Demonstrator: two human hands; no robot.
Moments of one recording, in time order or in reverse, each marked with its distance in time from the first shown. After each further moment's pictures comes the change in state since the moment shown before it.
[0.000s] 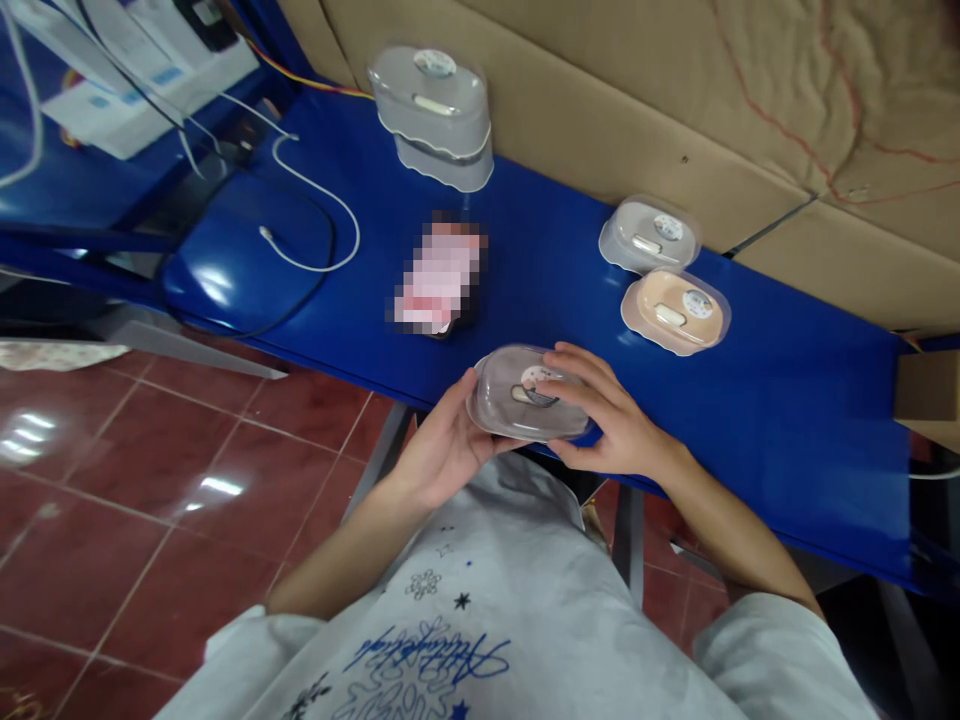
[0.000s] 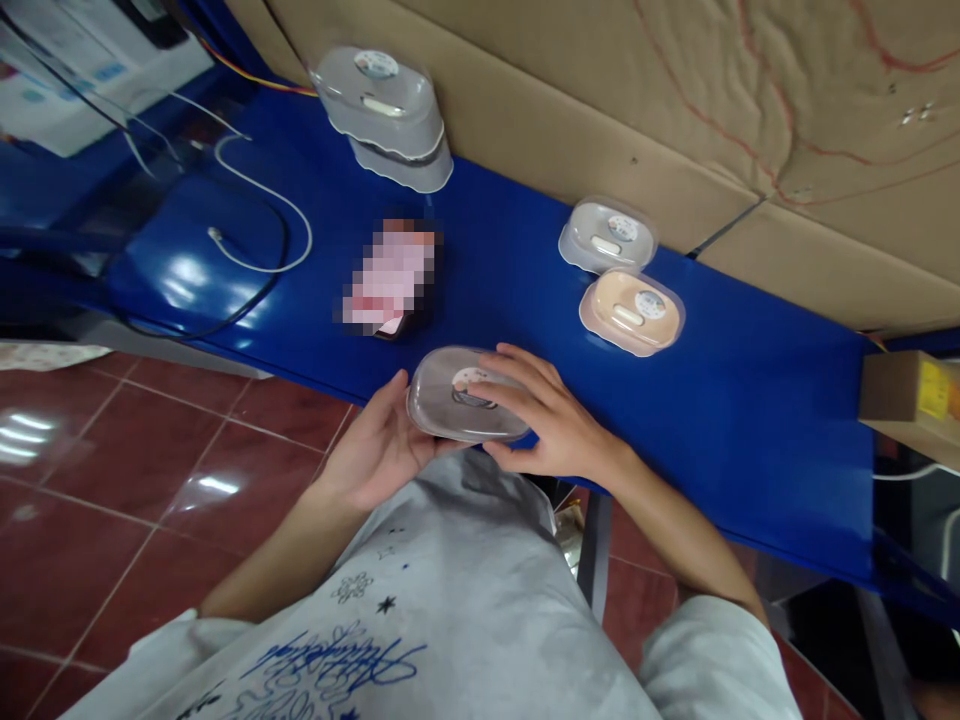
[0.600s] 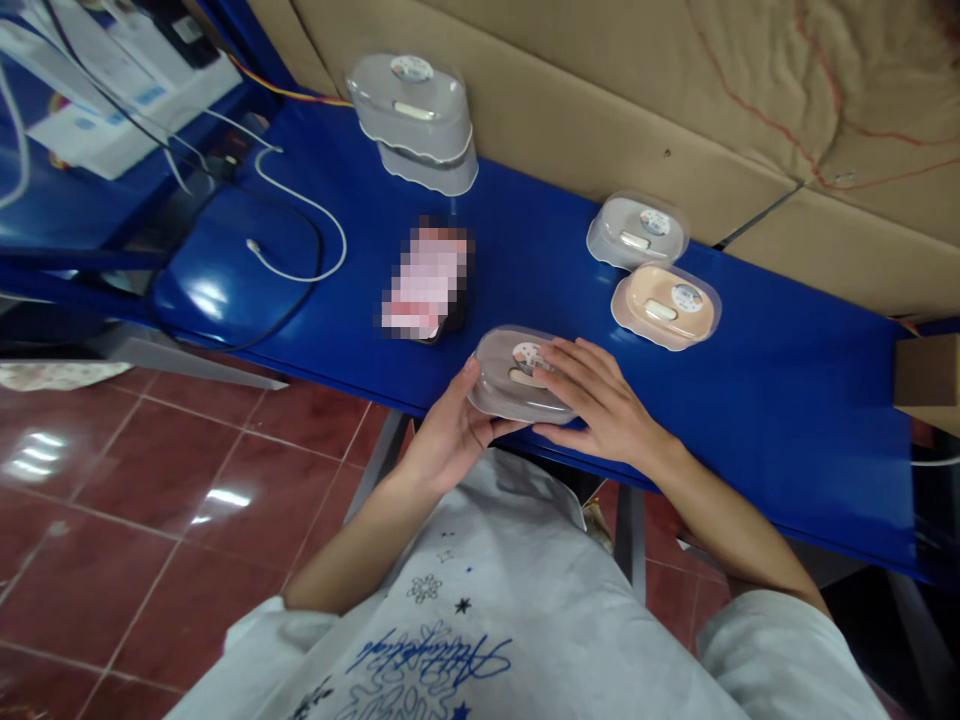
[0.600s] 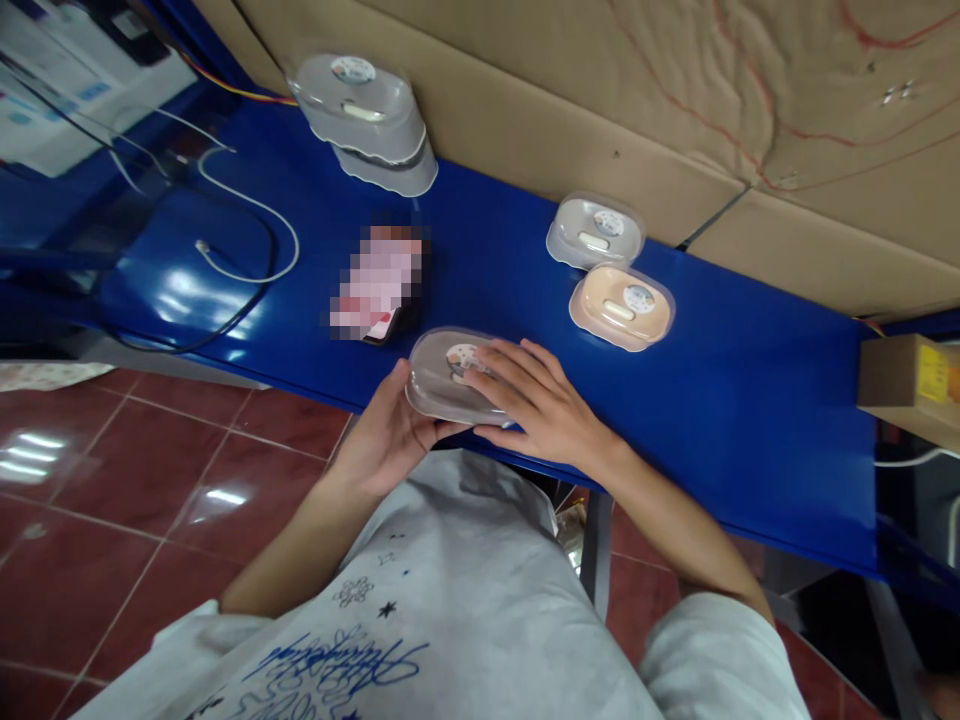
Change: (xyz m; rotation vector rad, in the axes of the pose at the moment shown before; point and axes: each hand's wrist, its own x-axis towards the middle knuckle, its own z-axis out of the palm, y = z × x) left_hand 0.020 -0.003 0.006 0.060 0.038 0.114; right_hand -0.006 0.011 0.001 -0.305 0.025 -0.007
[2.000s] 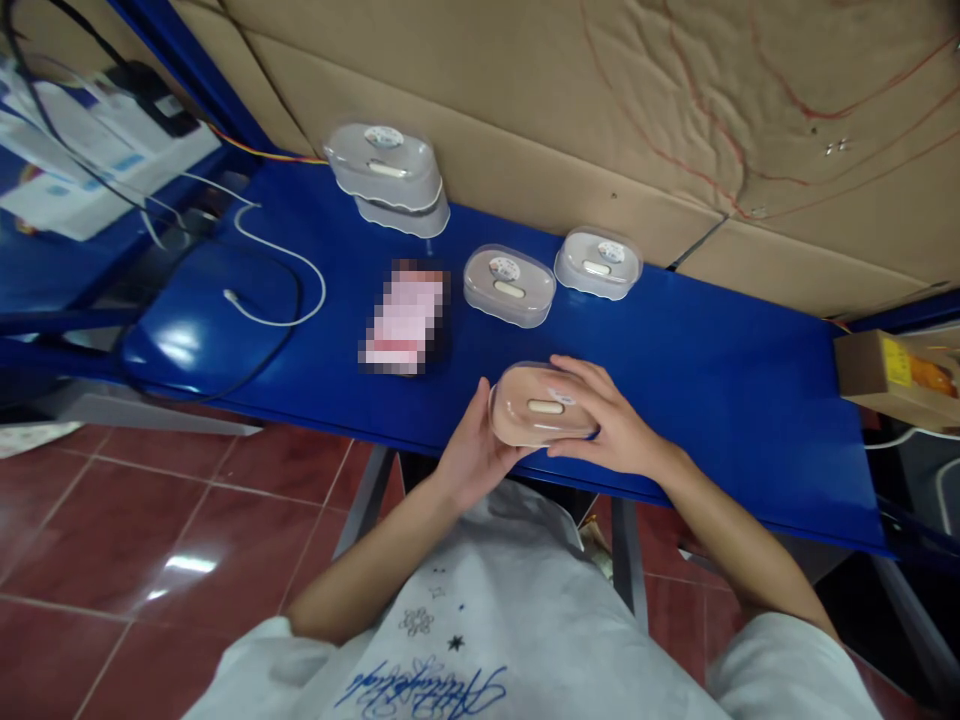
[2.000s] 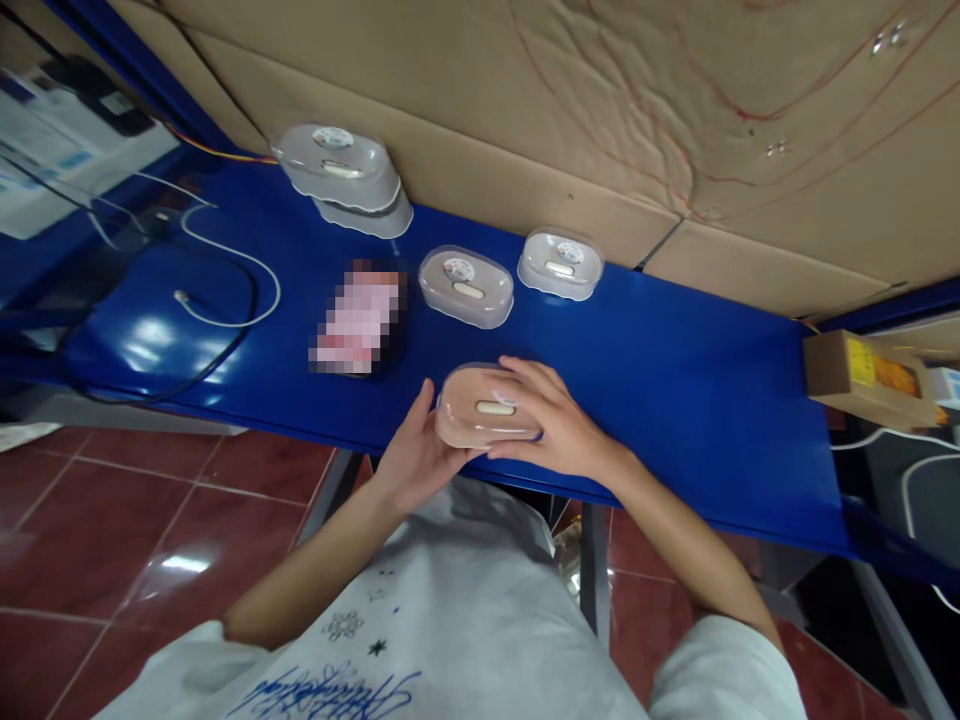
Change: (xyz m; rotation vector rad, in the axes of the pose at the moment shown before) left_hand 0.025 -0.023 0.017 -0.100 -0.079 -0.239; right_hand -0.018 0.011 -0.024 0.182 -0.029 0.219
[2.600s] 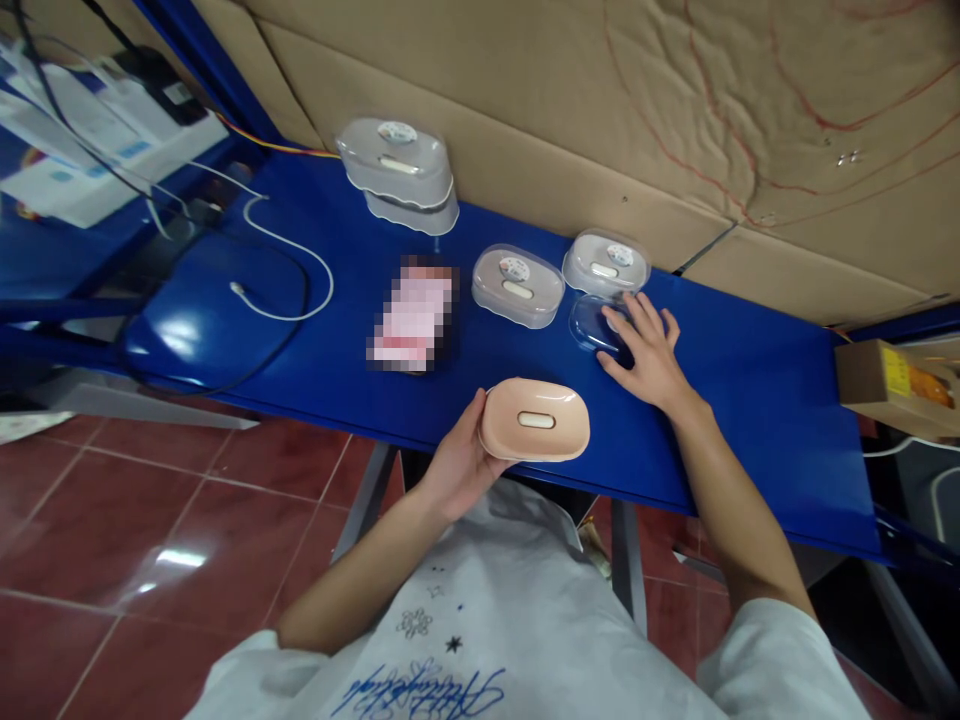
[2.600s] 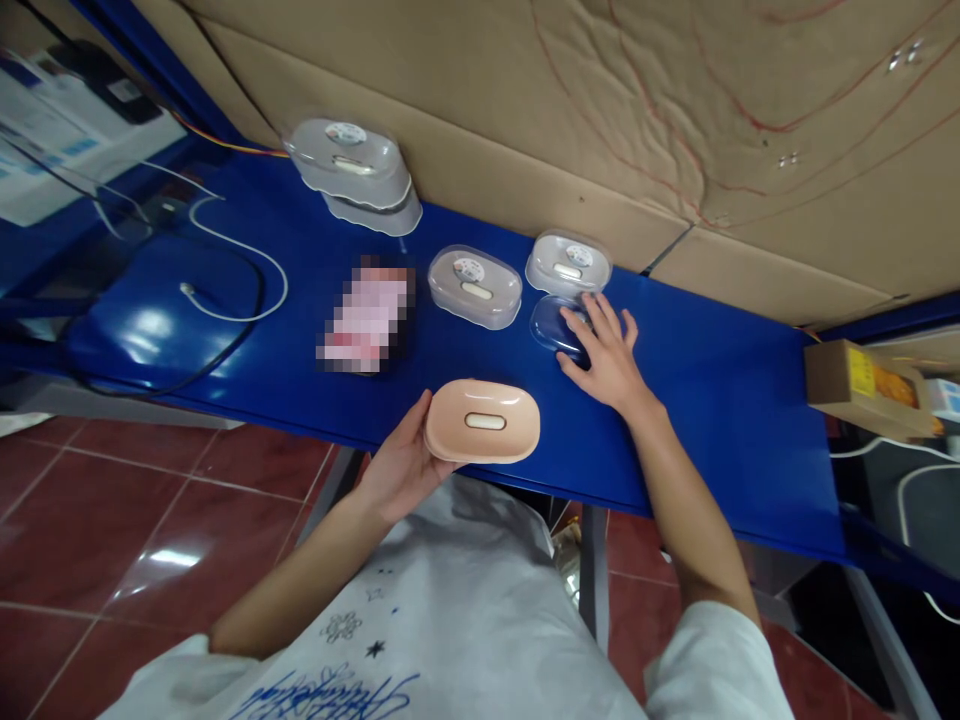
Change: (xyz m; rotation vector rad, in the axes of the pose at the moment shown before) left_hand -0.017 0.007 -0.012 0.048 0.054 0.005; right_hand 0.007 0.088 -0.030 -0.488 0.130 0.238
